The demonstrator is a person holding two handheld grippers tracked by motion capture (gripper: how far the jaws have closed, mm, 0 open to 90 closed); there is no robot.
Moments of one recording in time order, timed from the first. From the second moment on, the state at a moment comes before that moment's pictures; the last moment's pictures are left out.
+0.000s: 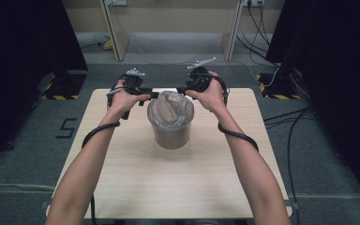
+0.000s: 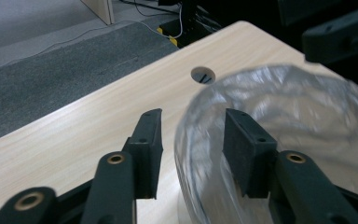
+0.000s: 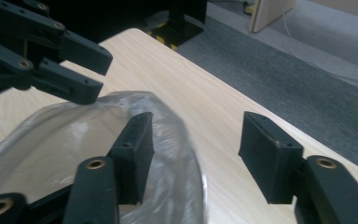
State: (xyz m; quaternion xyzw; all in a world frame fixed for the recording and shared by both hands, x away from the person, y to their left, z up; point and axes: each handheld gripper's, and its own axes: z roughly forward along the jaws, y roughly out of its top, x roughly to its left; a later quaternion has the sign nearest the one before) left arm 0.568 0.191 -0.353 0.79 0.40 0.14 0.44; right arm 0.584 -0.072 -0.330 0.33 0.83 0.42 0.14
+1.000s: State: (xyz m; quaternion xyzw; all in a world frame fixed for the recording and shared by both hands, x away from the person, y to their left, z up) left arm 0.602 0.179 -0.365 0.80 0.43 0.08 0.42; right arm 0.615 -0.055 -0.359 0.33 0.85 0.39 0.11
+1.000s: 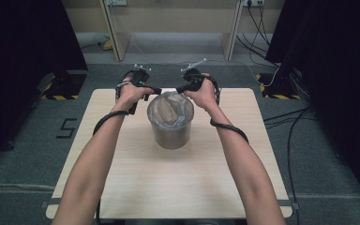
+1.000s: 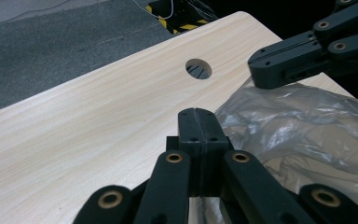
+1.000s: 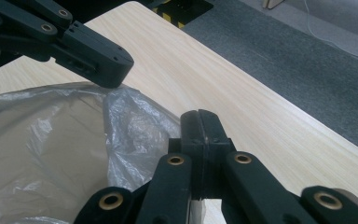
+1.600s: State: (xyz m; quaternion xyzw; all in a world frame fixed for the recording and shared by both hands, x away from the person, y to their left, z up) left arm 0.598 0.179 -0.366 0.80 0.42 0.09 0.42; right arm 0.617 -0.065 -0.368 0.34 0.86 0.36 0.10
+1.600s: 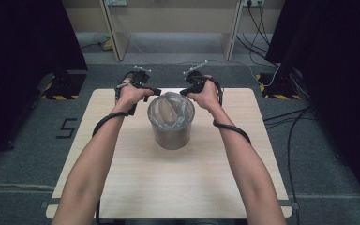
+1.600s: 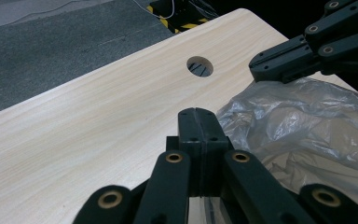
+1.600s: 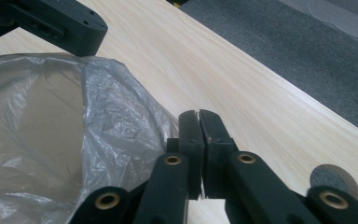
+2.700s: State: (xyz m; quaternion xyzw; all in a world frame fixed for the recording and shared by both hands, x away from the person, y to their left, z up) left arm 0.544 0.166 -0.347 0.82 0.37 0.18 0.39; right arm 0.560 -0.061 -0.341 0.35 0.87 0.34 0.12
